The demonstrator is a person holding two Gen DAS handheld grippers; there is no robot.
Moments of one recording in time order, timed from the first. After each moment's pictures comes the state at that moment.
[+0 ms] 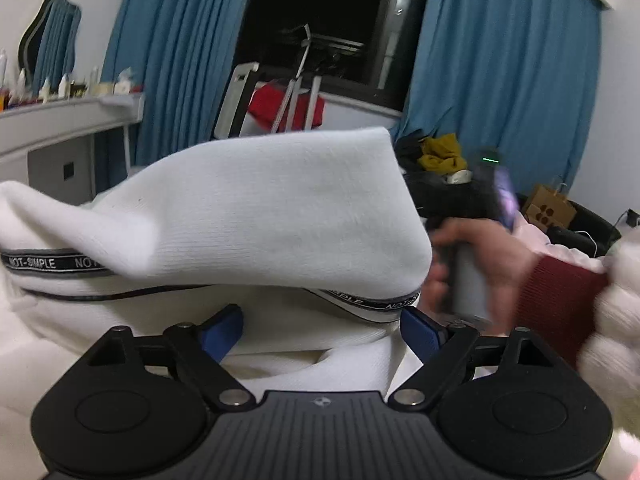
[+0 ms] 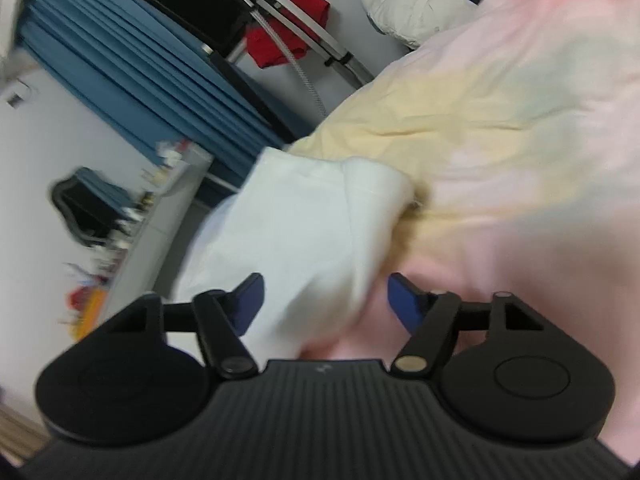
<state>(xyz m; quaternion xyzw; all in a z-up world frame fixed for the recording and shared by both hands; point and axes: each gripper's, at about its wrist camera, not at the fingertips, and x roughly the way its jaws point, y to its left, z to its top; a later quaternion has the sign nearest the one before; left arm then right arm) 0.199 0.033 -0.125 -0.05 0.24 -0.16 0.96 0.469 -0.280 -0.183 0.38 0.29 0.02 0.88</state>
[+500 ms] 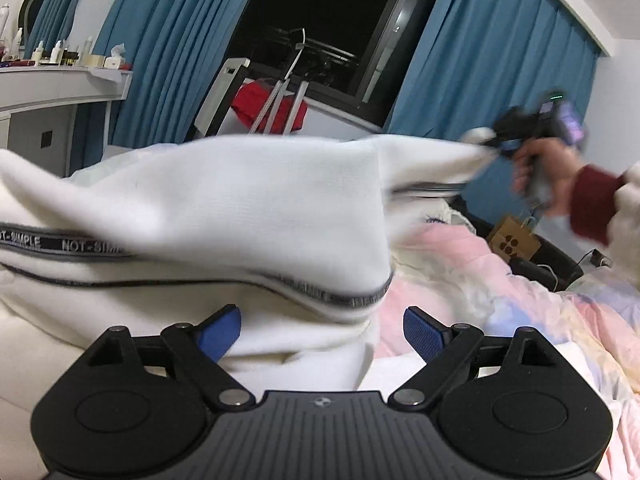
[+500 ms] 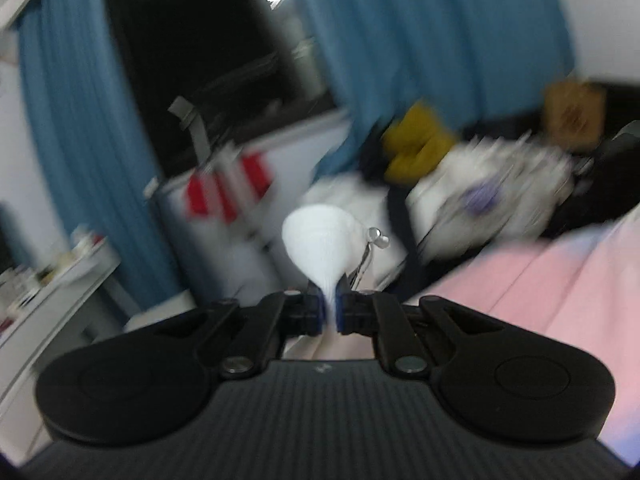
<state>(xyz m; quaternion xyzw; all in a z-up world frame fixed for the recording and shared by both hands) 0.209 0.056 -0.129 -0.13 0.24 -0.20 0.94 0.452 -0.403 0.020 0.20 0.13 -0.18 0.95</state>
